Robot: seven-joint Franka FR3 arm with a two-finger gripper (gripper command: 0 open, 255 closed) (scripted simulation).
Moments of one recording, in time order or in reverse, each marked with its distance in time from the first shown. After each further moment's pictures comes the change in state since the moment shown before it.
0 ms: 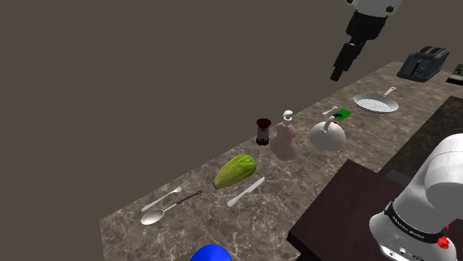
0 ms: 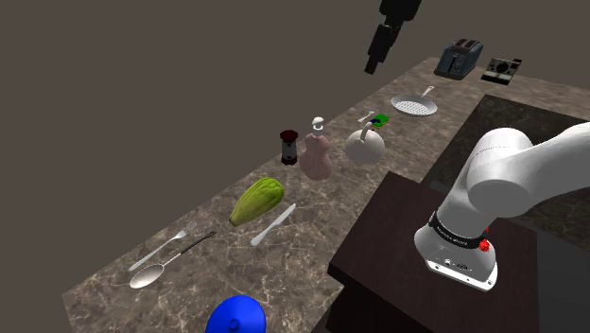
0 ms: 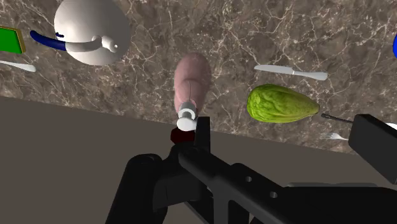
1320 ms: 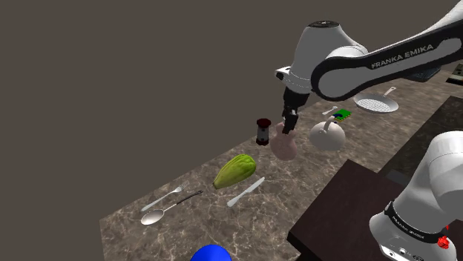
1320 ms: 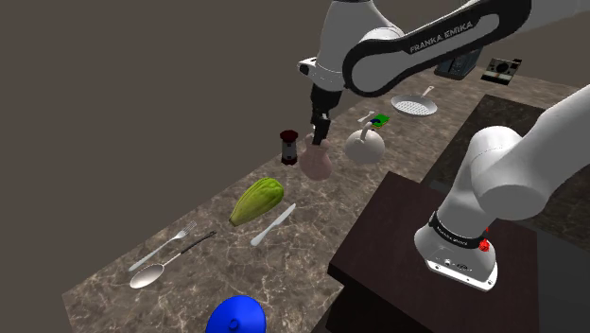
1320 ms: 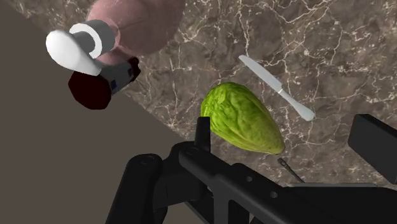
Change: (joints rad) arm 0.191 0.361 0.038 -0.244 -0.039 0.609 -0.296
